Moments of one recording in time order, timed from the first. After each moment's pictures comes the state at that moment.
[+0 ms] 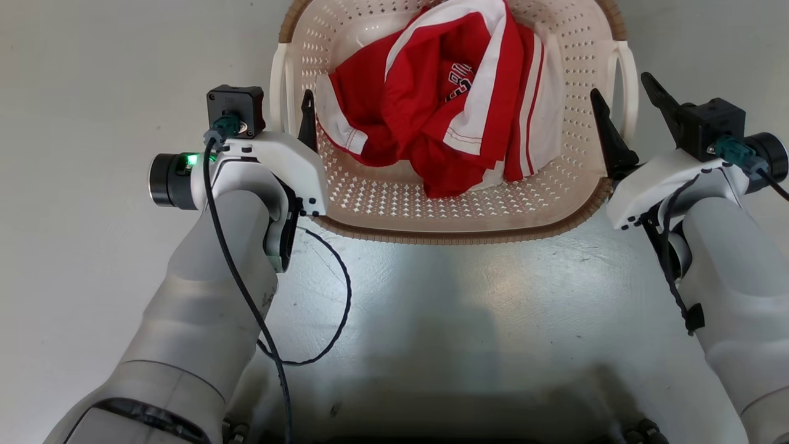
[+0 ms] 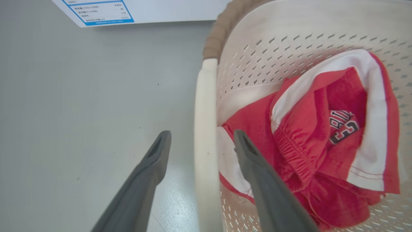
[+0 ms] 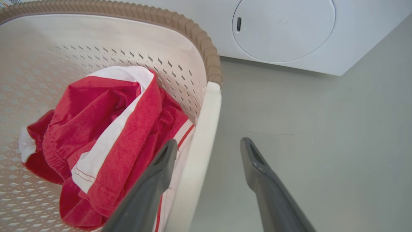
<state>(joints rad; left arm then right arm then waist) -0.98 0.03 -0.45 1.06 -0.48 0.12 -0.26 -0.82 -0.23 0.24 0.83 0.17 0.12 -0.25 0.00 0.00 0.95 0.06</state>
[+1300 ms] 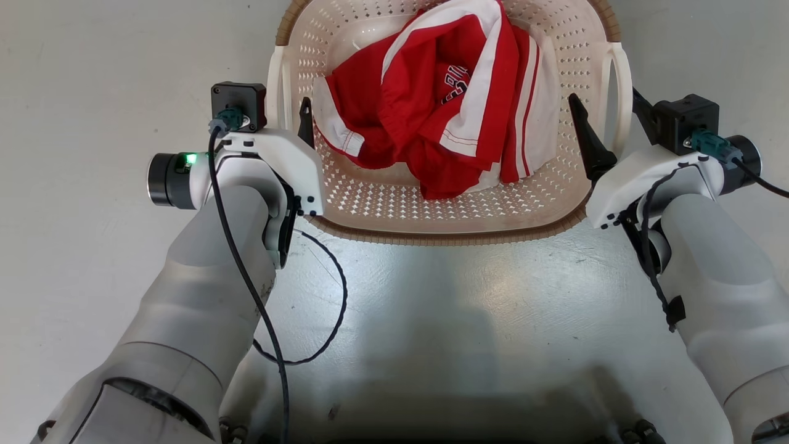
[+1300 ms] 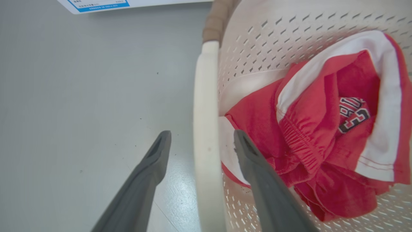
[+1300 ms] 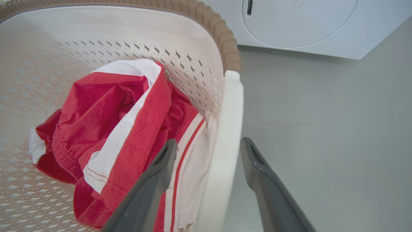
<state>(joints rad) -1.06 0.03 -0.65 1.20 -0.67 0.13 -0.26 -0.89 -0.19 0.30 0.95 0.24 0.12 -0.25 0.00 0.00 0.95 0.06</state>
